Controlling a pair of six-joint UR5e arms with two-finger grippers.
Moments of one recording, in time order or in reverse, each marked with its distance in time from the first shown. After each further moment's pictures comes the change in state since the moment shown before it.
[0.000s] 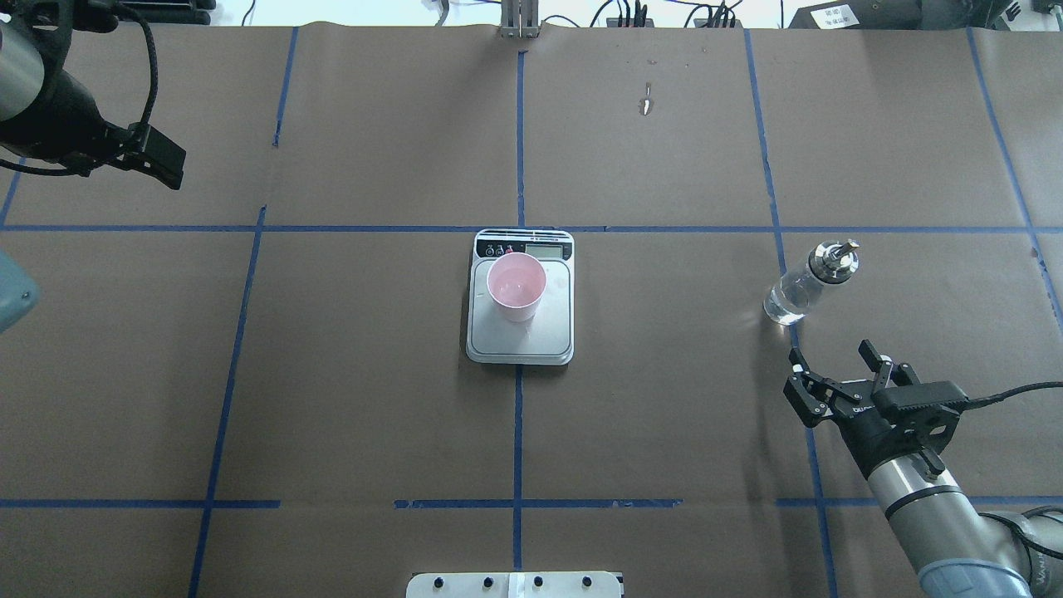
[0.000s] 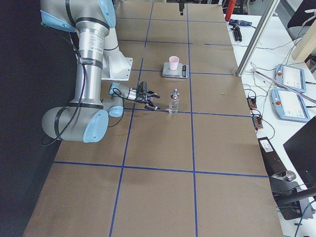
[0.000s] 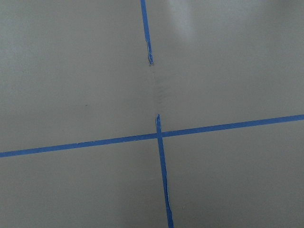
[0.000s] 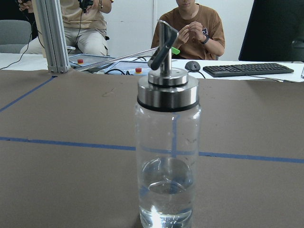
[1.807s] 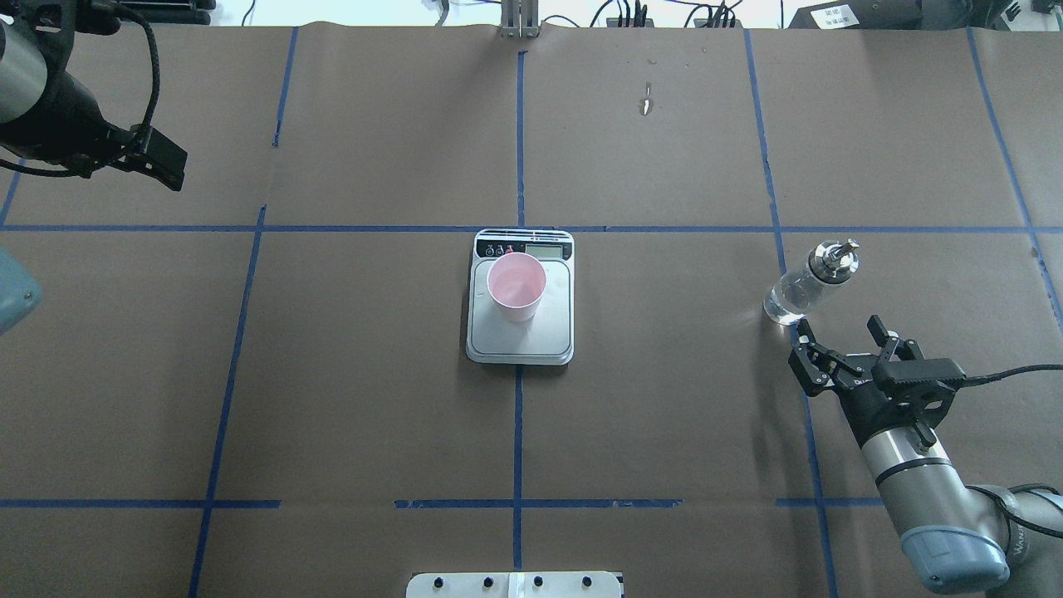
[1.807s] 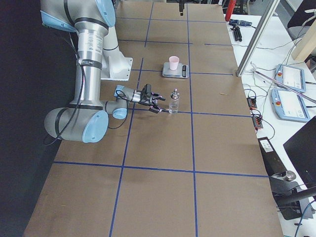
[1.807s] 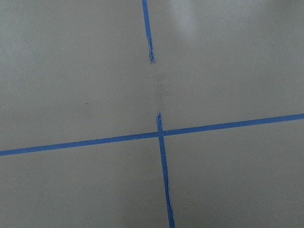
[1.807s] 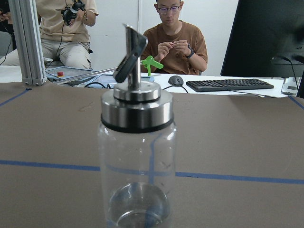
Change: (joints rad) left arm 0.002 0.000 0.004 0.000 -0.001 -0.001; right arm 0.082 0.054 -0.069 -0.001 -0.007 -0.003
